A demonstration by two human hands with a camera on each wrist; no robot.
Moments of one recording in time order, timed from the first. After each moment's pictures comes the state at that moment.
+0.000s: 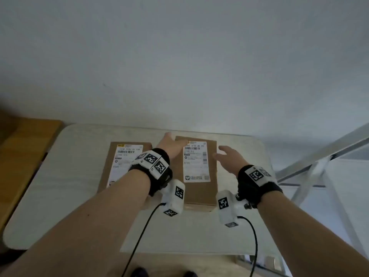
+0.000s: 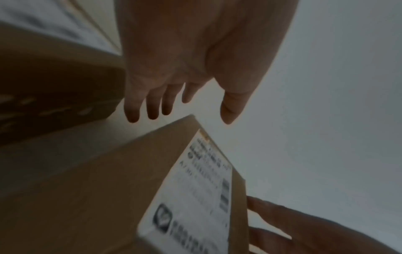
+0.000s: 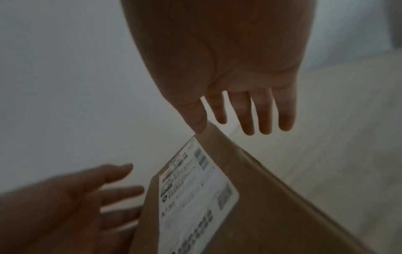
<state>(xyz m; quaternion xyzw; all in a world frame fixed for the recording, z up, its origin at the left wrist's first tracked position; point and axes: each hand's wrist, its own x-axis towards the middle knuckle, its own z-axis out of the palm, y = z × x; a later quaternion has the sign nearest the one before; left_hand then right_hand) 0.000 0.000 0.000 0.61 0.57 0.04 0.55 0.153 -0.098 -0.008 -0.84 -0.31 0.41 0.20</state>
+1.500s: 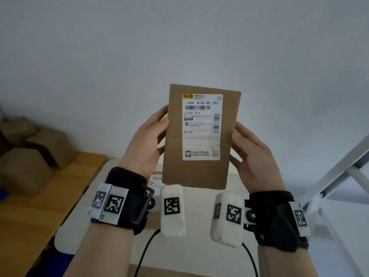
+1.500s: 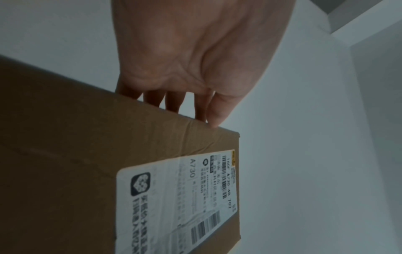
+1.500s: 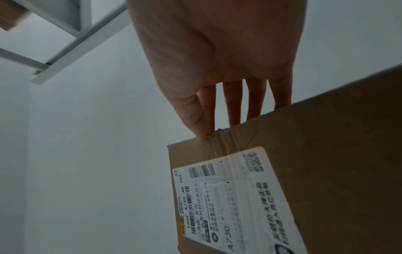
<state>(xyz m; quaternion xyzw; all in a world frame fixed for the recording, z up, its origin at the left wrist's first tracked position) -0.147 -0.091 0.208 0.50 0.31 0.47 0.66 0.035 -0.178 0.197 -0.50 -0.31 0.41 0.70</state>
